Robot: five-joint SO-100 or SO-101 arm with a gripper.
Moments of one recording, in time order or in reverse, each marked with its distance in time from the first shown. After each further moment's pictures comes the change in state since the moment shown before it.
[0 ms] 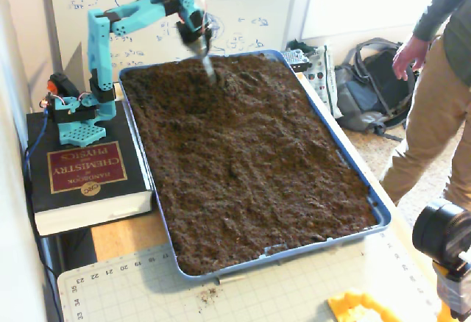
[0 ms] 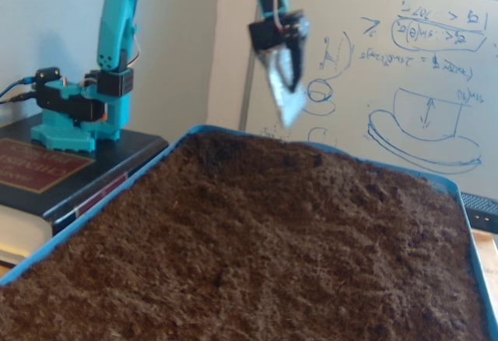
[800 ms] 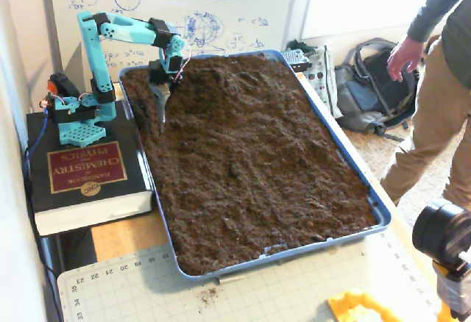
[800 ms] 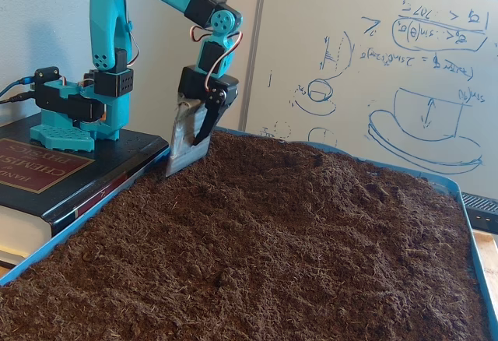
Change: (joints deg) arm 5.8 5.7 37.4 -5.6 -1.9
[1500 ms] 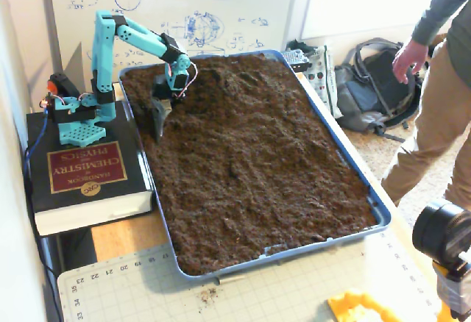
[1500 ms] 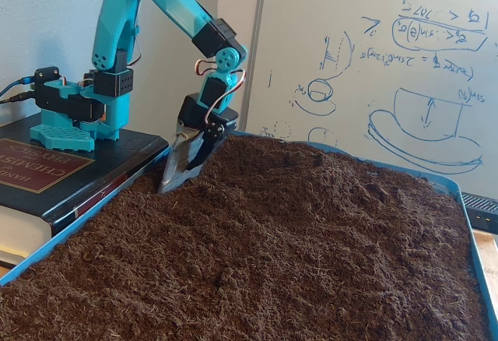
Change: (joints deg) arm 2.2 -14.3 0.3 -13.3 0.0
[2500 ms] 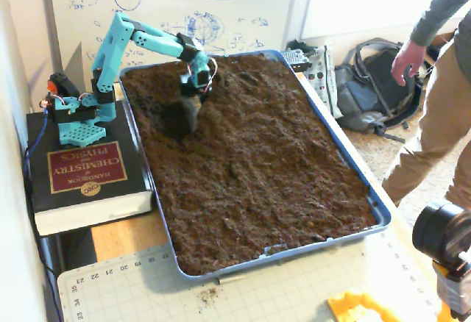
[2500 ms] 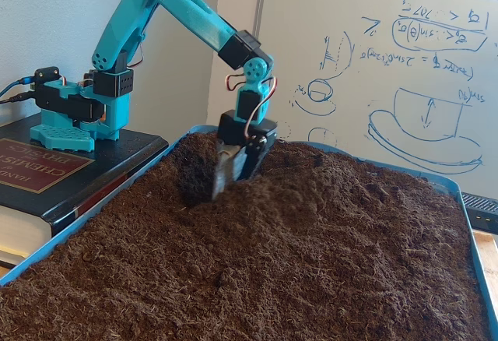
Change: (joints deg) arm 0.0 -14.3 -25.8 -4.8 -2.0
